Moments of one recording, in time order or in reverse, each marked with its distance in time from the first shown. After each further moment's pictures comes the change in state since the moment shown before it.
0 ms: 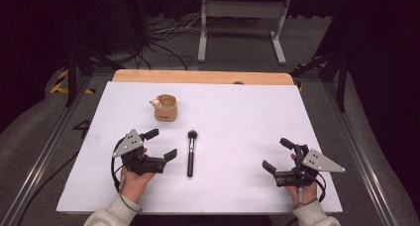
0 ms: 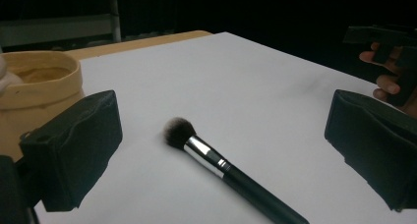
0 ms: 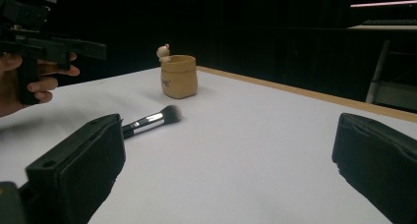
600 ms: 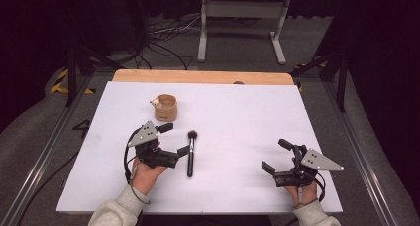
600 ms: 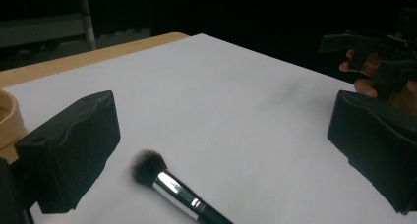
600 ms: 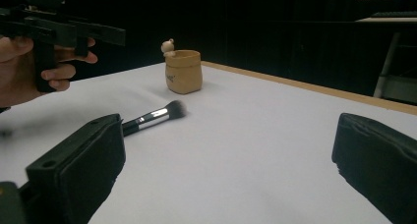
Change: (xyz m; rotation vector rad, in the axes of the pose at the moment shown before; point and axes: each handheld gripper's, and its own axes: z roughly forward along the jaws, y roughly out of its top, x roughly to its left) left arm -0.011 0.025 0.033 0.040 -0.086 0.029; right arm 0.000 0.000 0.001 0.022 0.020 0.007
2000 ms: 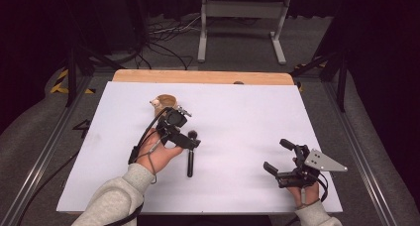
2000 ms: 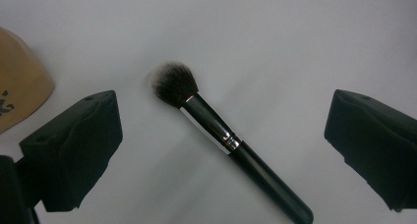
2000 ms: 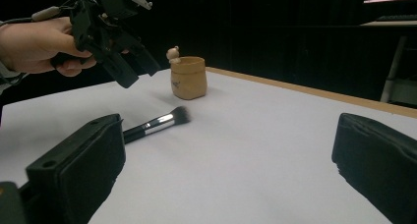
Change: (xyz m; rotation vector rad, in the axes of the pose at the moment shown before) left arm 0.014 0.052 0.065 0.718 0.155 -0.097; right arm -0.002 0.002 -0.005 -0.025 0.020 0.014
